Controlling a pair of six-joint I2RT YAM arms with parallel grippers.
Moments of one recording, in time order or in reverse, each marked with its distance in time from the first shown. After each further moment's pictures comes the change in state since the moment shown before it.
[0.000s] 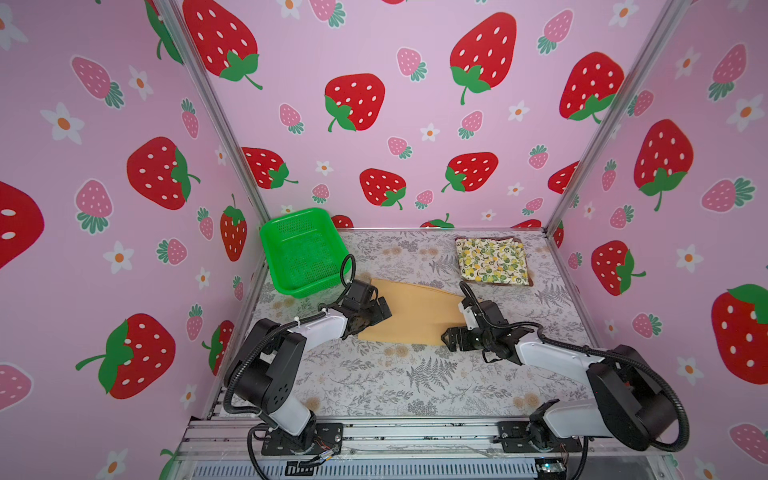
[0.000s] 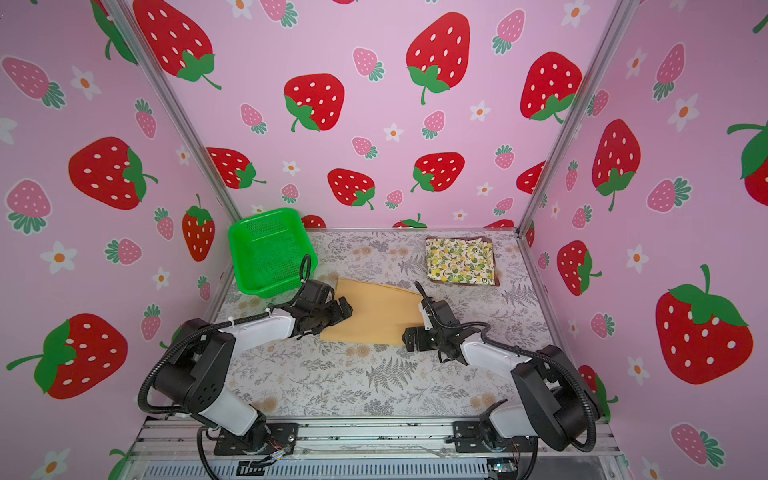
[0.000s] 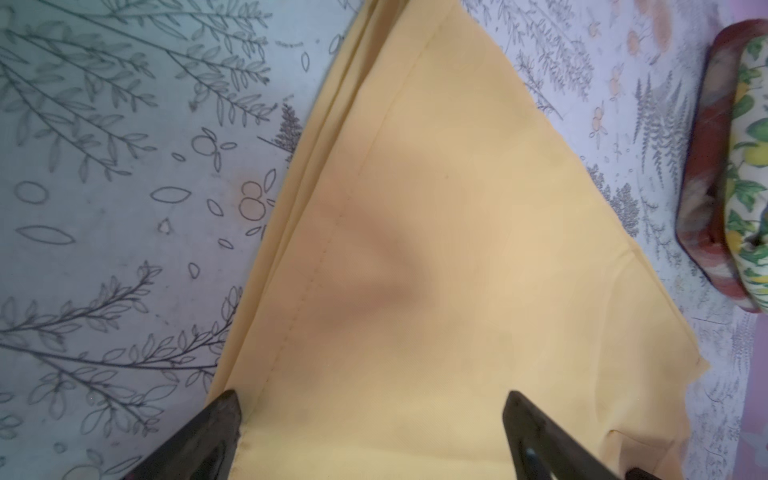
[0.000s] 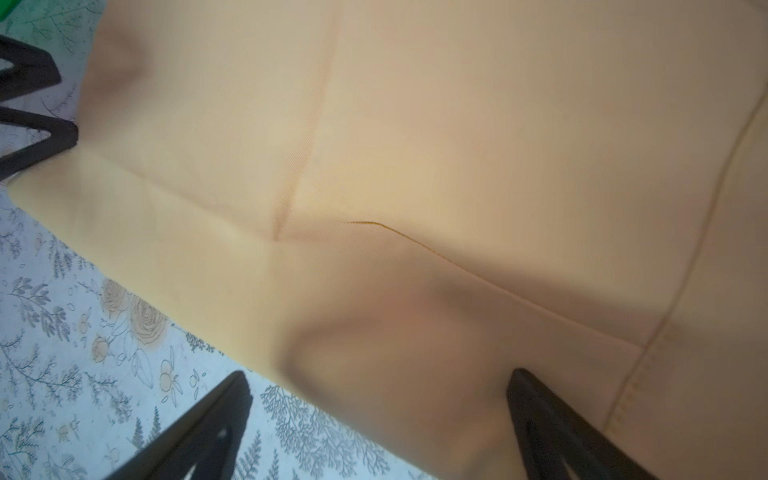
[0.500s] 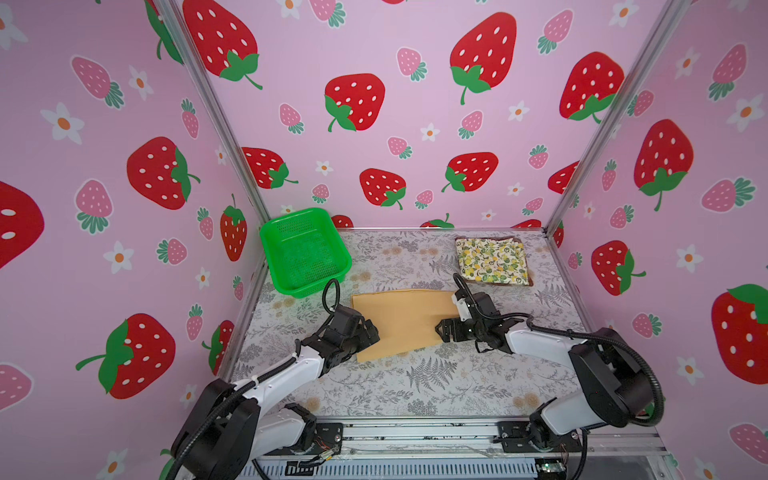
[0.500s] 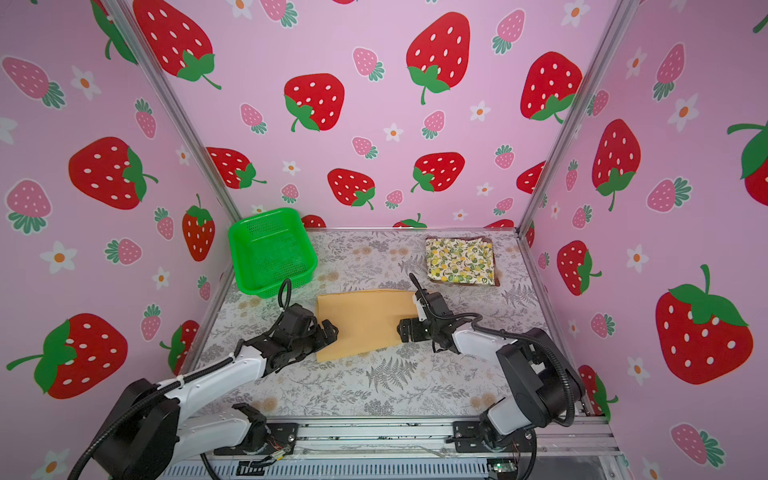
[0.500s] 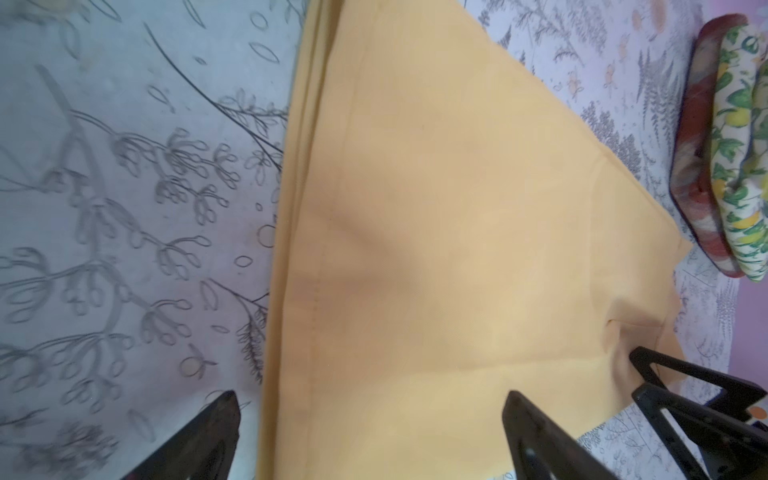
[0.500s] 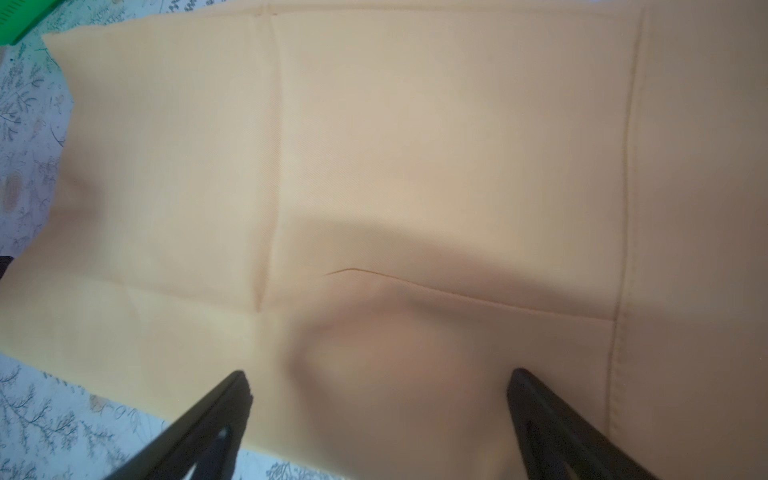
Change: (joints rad) left arm -0.037 -0.435 -0.255 -0.158 -0.070 -0.063; right arm 0.002 0.087 0.100 0.001 -0.010 -0.029
